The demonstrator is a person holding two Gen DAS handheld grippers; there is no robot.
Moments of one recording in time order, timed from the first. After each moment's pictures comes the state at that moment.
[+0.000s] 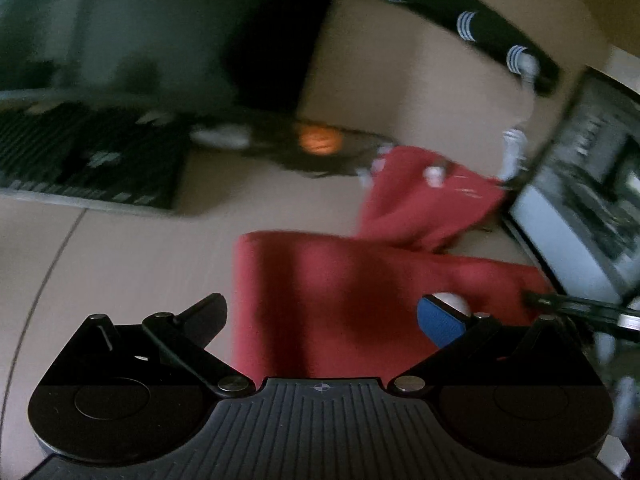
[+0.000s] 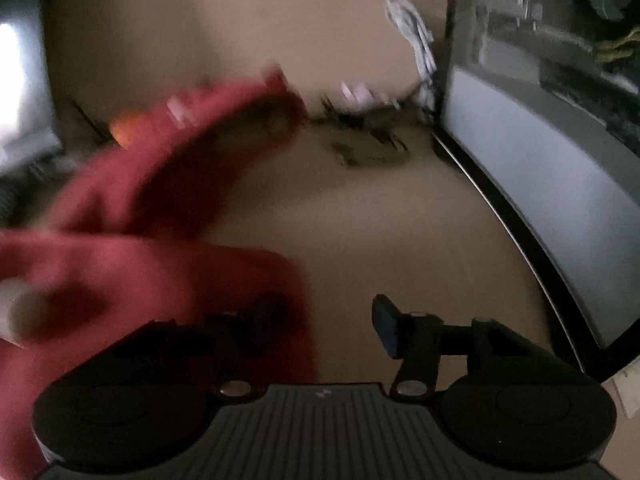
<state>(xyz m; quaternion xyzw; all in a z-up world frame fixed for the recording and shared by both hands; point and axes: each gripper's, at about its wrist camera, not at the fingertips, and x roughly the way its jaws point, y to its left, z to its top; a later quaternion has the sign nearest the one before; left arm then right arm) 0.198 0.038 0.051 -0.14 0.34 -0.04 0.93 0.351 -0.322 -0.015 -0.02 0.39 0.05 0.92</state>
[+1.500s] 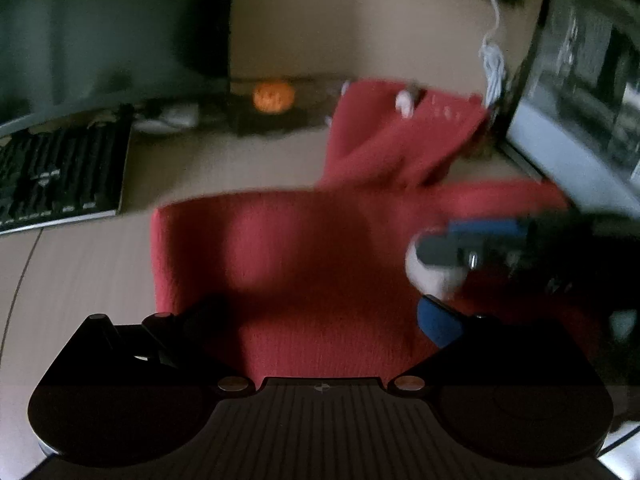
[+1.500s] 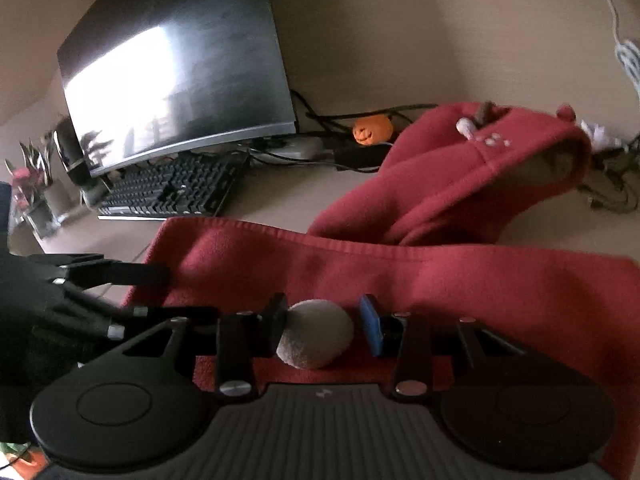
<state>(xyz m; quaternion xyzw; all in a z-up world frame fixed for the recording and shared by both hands) 0.224 -0.002 0.021 -0.06 0.37 -0.05 0.93 0.314 -0.218 0.025 0.01 0.34 0.34 0.88</state>
